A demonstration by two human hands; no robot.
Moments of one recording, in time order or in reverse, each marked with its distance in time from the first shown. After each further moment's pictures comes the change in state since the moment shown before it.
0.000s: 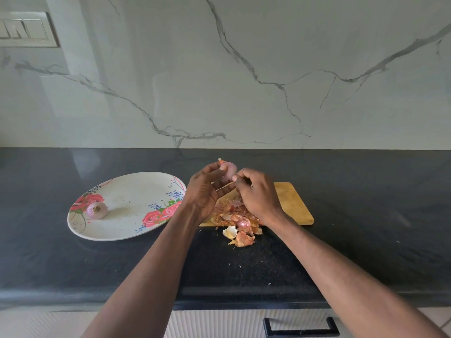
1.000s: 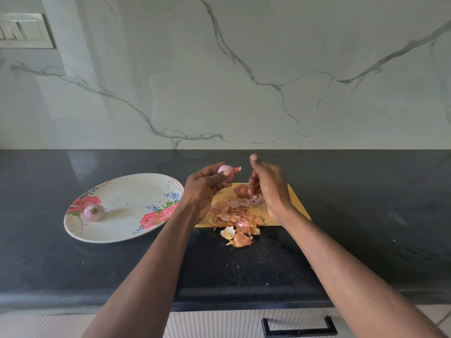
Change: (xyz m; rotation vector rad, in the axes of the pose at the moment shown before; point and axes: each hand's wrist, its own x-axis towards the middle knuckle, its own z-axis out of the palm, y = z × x) left_hand -0.004 0.003 0.004 0.118 0.017 0.093; right_hand 0.007 0.005 -0.022 0.569 0.069 0.434
